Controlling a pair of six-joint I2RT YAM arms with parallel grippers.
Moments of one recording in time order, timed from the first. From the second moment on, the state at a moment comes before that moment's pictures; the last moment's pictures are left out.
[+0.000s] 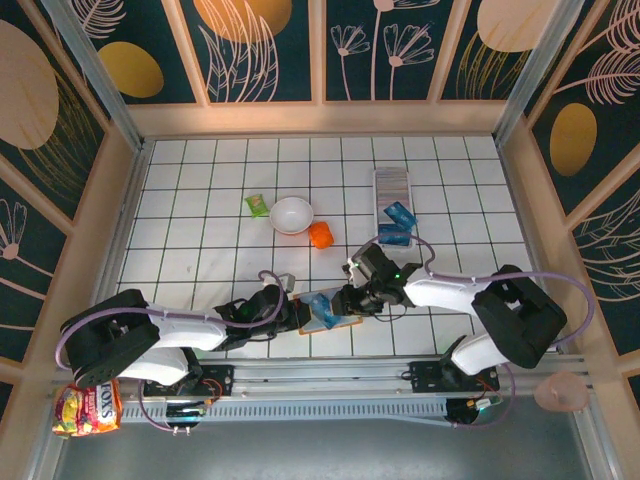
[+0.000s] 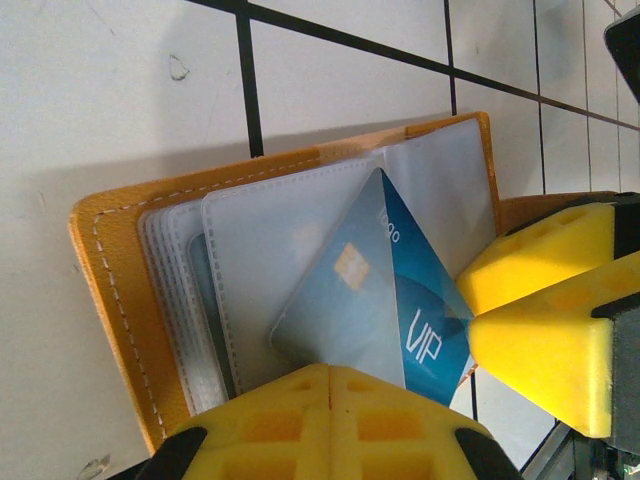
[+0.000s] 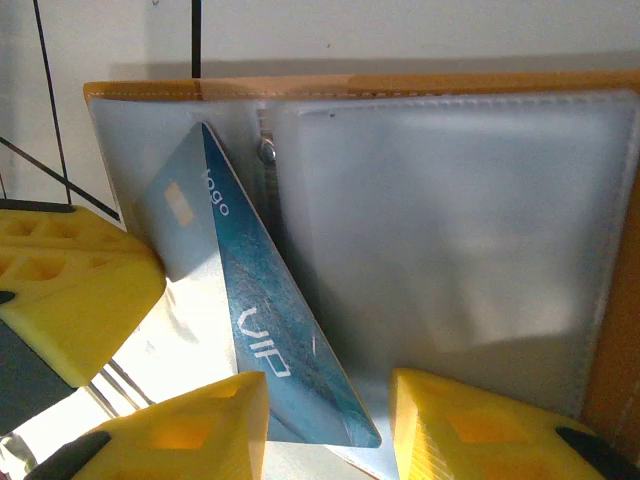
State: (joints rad) left arm -1.04 1.36 0.28 0.38 0.04 -1.13; right arm 0.80 1.45 0.58 -0.21 -0.48 0.69
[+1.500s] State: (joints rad) left arm -1.04 1.34 0.26 0.39 0.04 -1.13; right arm 0.76 1.38 0.33 0.30 -0.64 0.82
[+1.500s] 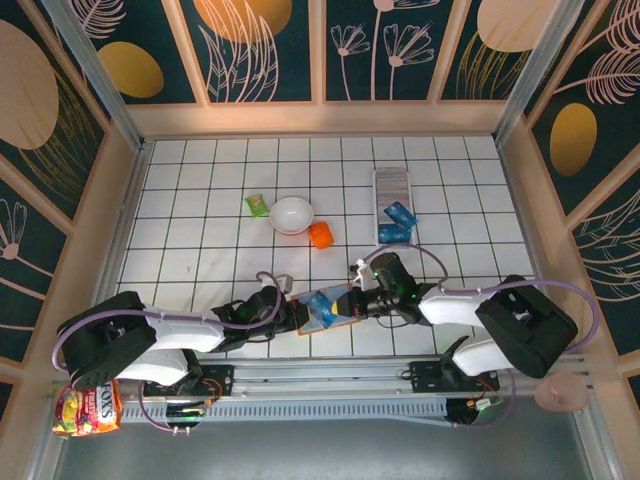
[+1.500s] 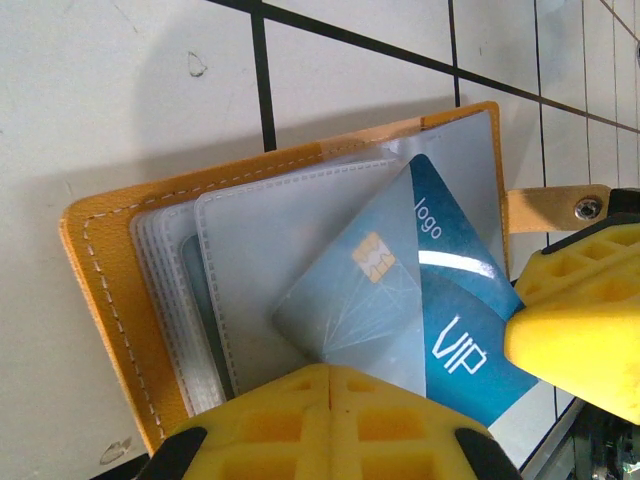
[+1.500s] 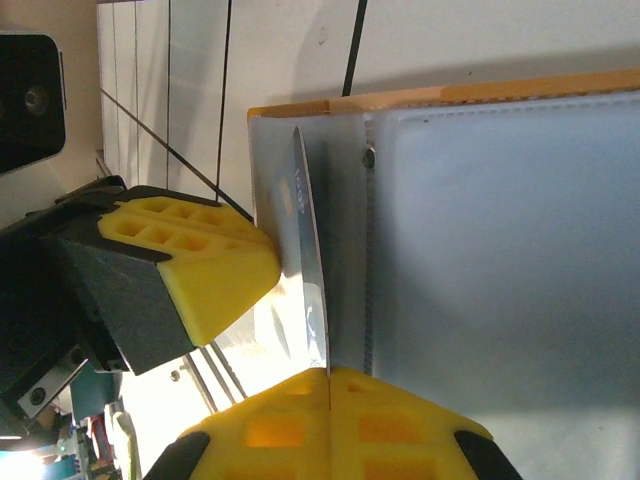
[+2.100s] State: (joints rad) left arm -1.04 1.34 0.26 0.39 0.04 -1.13; right arm 0.80 1.36 0.24 0.49 -0.53 0.93
